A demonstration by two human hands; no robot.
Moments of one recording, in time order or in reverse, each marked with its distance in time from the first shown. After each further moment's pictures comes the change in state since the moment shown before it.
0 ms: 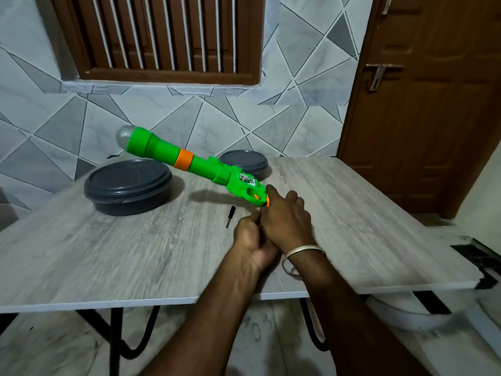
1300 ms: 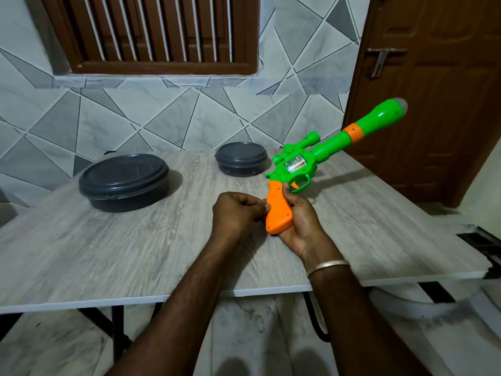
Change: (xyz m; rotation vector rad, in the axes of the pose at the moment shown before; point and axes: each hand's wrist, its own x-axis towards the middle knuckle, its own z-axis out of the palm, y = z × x) left_hand -0.011 0.030 -0.012 1.051 0.238 0.585; right_hand 0.009 0.028 0.009 1.746 -0.365 0.460
